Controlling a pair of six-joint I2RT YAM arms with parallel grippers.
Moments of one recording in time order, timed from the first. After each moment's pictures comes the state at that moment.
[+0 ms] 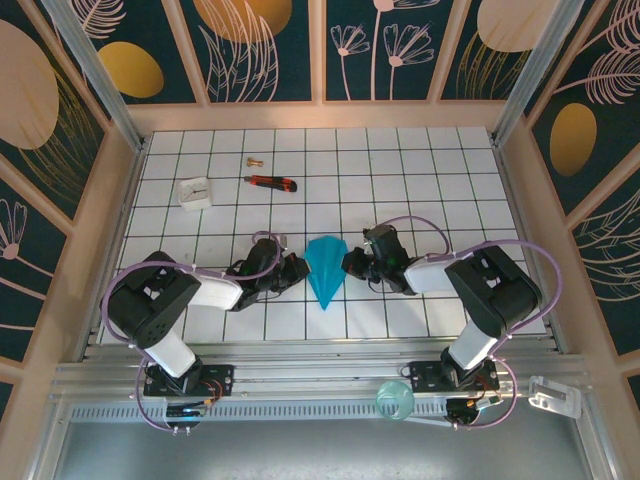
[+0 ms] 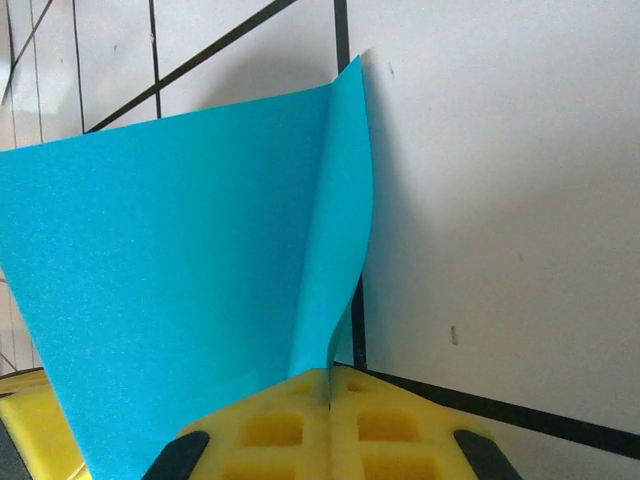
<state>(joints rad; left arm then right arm) -0.69 1.65 0.49 0.52 0.22 -1.11 0.60 1.64 0.56 0.33 -0.30 0.89</state>
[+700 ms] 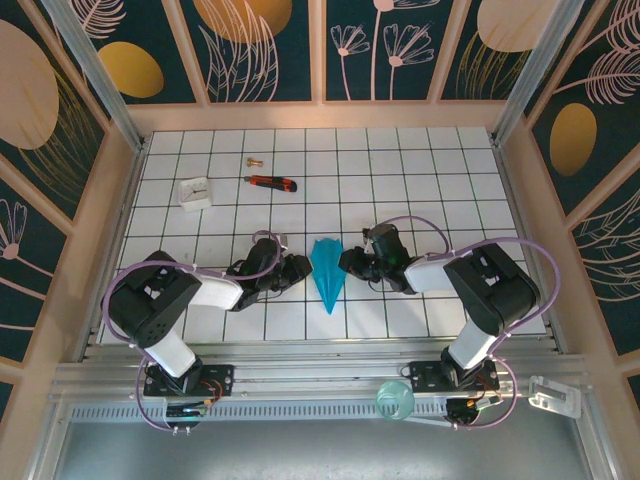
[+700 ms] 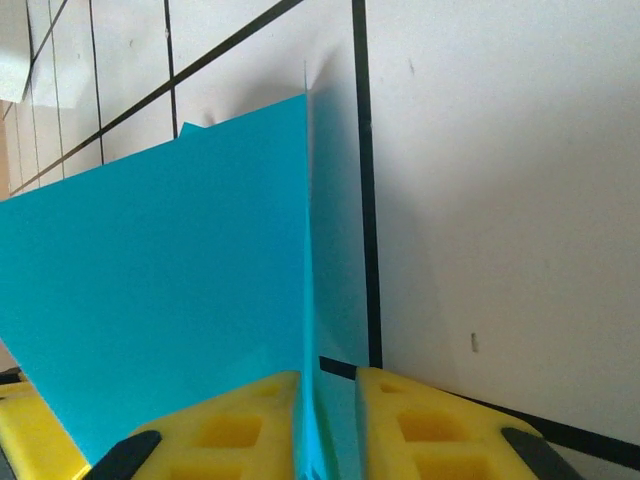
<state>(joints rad) -0.69 1.65 0.49 0.53 0.22 -1.12 0.59 1.66 0.56 0.36 -0.34 0.89</state>
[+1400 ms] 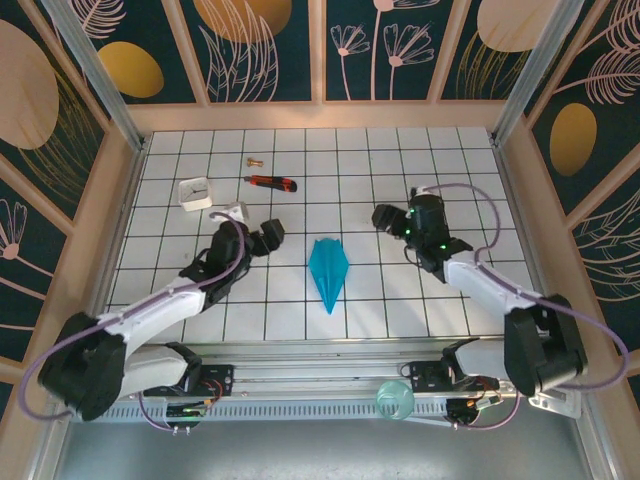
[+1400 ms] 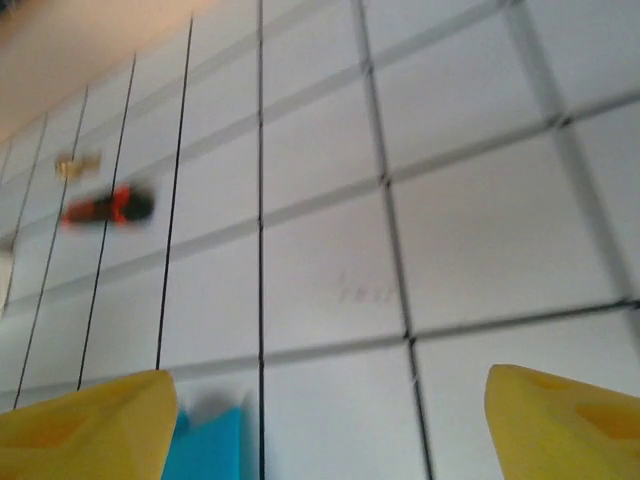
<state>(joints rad) -0.56 1.16 0.54 0.16 -0.25 -0.69 0.37 1.25 0.68 0.00 0.05 0.59</state>
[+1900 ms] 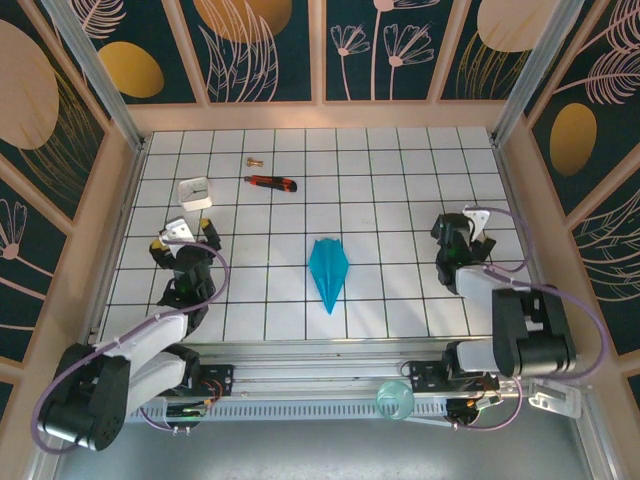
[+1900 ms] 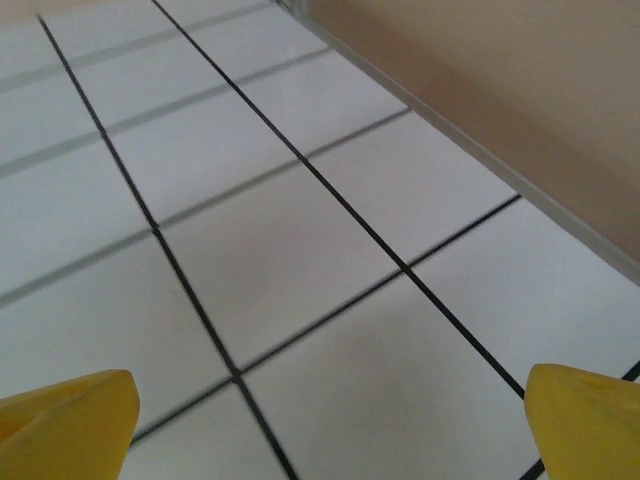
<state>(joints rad) -0.29 1.07 0.22 0.62 -0.72 -0.22 0.11 1.37 0.43 0.37 0.58 0.32</state>
